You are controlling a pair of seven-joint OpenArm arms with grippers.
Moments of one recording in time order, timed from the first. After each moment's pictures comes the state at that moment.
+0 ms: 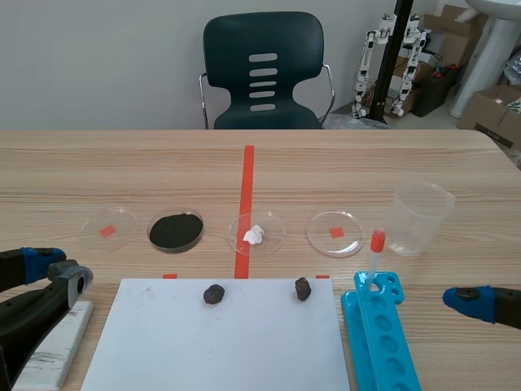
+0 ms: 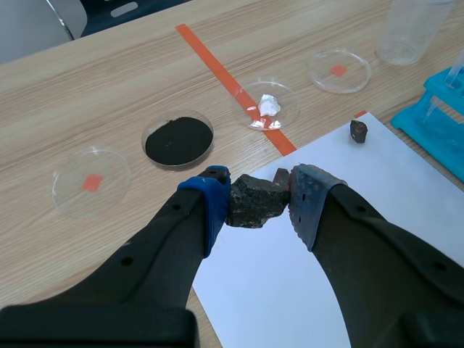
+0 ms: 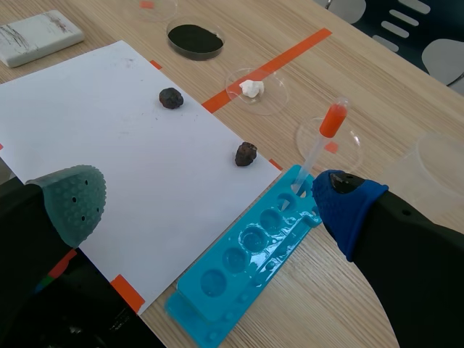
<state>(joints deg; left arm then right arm) 55.7 -31.5 -8.3 119.0 -15.5 -18.2 -12.2 -67.4 18.9 11.3 120.3 -14.5 25.3 29.5</state>
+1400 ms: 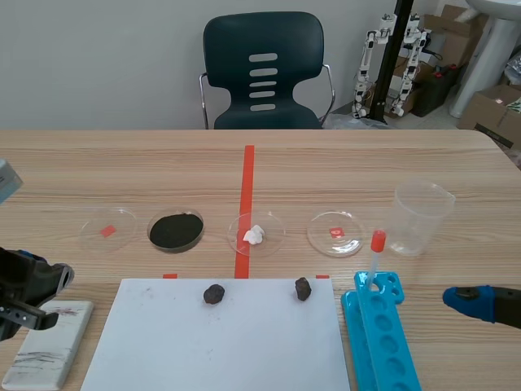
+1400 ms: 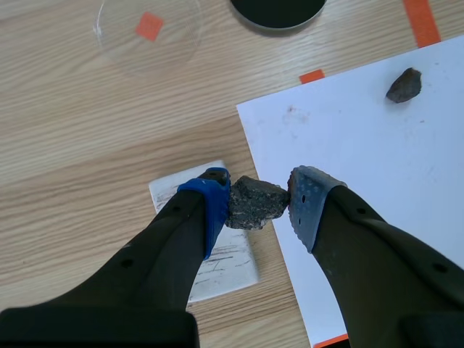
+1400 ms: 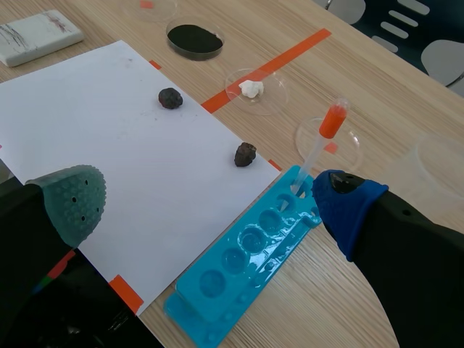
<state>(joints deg) 34.4 -31.2 -8.2 118.1 -27.8 -8.1 39.7 -67.2 18.9 11.3 120.3 -14.6 25.3 29.4</state>
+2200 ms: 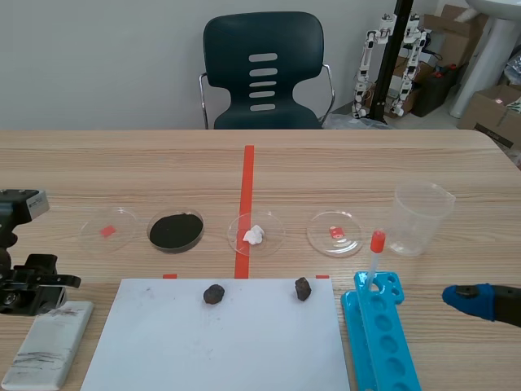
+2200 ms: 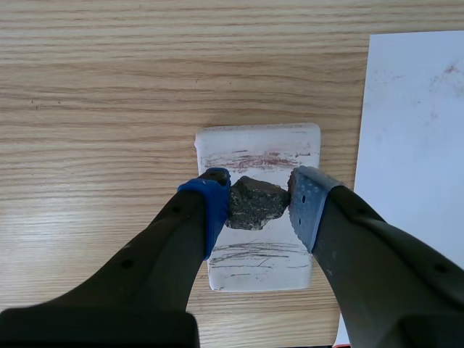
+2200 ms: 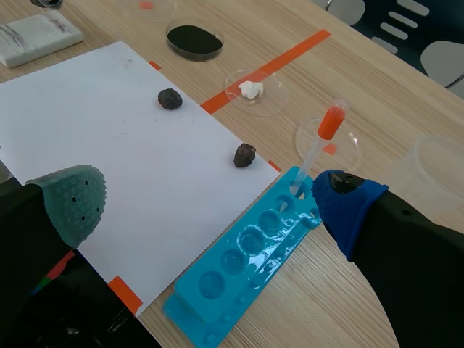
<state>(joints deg) 8.5 -28.4 -1.0 91.5 -28.9 -1.4 62.5 -67.1 18.9 11.3 120.3 -14.6 25.3 29.4</state>
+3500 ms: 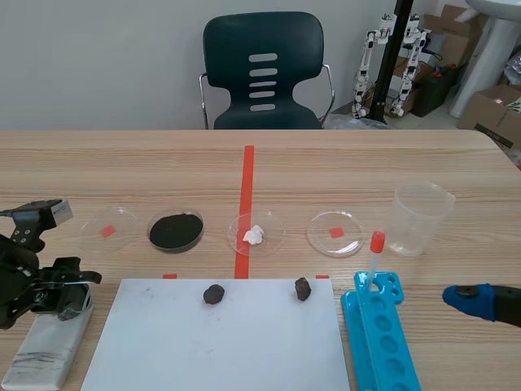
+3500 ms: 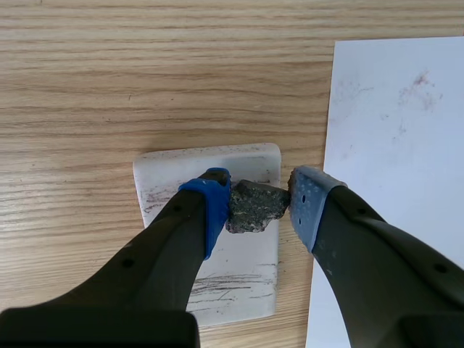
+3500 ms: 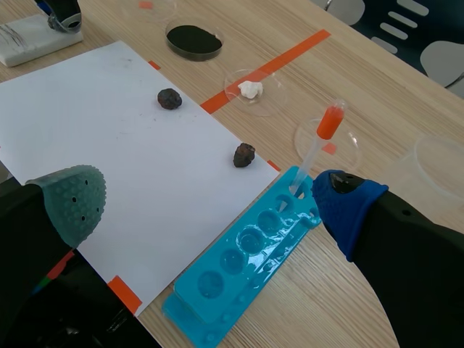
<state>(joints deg) 1.9 -26.6 2.4 80.2 -33.0 -3.6 62.7 -67.1 18.9 11.3 120.3 -14.6 25.3 29.4</state>
